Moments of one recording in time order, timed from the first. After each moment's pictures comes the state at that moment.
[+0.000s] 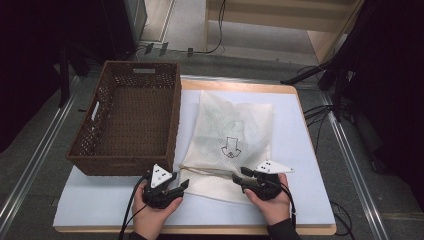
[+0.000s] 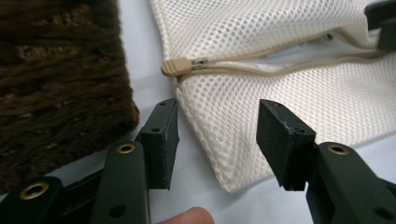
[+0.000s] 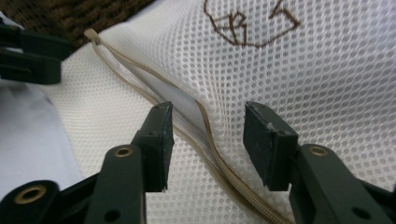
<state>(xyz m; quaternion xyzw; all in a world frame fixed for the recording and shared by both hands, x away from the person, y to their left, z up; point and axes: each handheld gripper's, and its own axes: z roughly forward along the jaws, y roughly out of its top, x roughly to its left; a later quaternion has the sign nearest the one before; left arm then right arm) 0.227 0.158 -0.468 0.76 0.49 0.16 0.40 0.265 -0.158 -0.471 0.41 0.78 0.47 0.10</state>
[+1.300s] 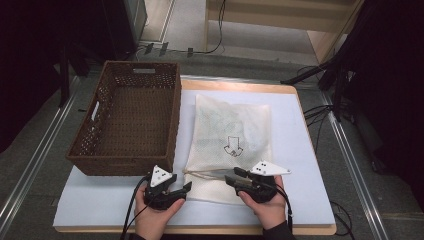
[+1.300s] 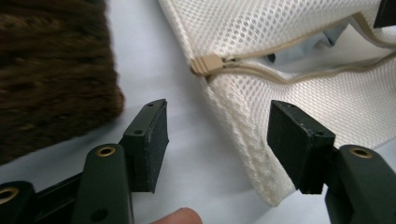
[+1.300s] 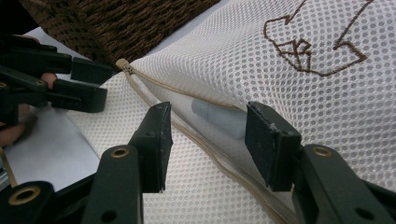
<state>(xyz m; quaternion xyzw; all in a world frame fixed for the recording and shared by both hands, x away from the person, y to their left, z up) 0.225 0.154 -0.469 0.74 0.52 0.13 0.41 0.254 -0.140 -0.452 0.40 0.77 0.49 0.09</state>
